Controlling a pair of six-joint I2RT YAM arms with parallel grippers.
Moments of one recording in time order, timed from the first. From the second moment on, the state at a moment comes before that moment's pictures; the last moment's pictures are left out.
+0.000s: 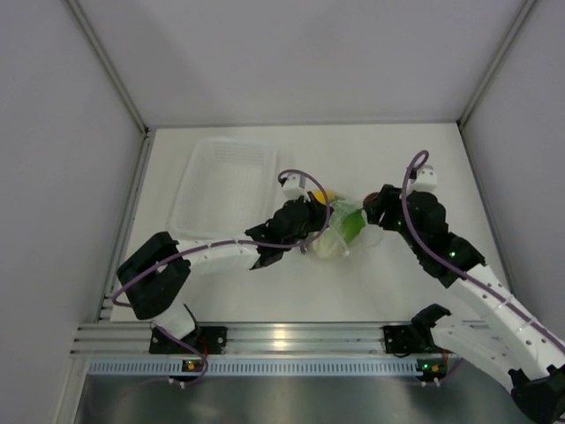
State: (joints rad) left arm -0.97 1.61 0.91 0.44 -0.34 -0.81; right arm 0.54 0.79 0.75 -0.37 0.32 0.49
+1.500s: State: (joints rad) left arm -0.95 1.19 0.45 0.54 -0.38 -1.07; right arm 0.71 2.09 1.89 -0.23 -0.18 0.12
